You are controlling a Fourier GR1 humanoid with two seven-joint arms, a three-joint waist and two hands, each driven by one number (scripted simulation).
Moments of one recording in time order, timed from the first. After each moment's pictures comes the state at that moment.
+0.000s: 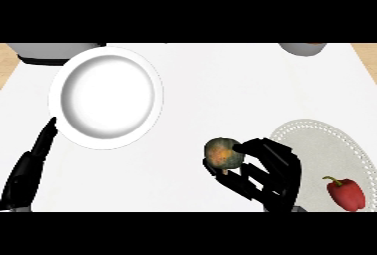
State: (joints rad) left arm 0.09 0.30 0.12 -1.50 -0.19 0.01 -0.13; right arm -0.02 0.00 0.35 -1.68 0.67 -0.85 -0.75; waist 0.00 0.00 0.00
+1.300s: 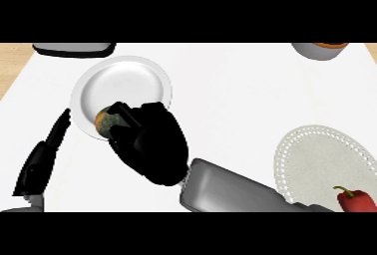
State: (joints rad) left arm 0.01 0.27 0.10 -1.46 -0.22 -0.02 -0.12; right arm -0.85 0.00 0.89 -1.29 1.01 -0.85 0.49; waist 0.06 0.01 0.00
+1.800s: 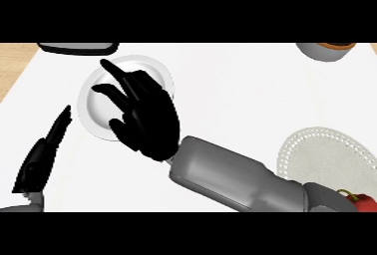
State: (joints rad) left arm 0.00 0.27 0.09 -1.48 -0.22 -0.03 -0.11; right arm -1.05 0.00 0.95 -1.09 0.71 -1.02 0.50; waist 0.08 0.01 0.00
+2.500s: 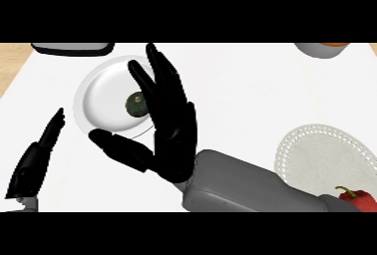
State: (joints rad) left arm 0.03 0.27 0.12 -1.49 -0.22 -0.02 -0.12; right arm -0.93 -0.06 0.90 -1.37 0.44 -1.33 0.24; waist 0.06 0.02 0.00
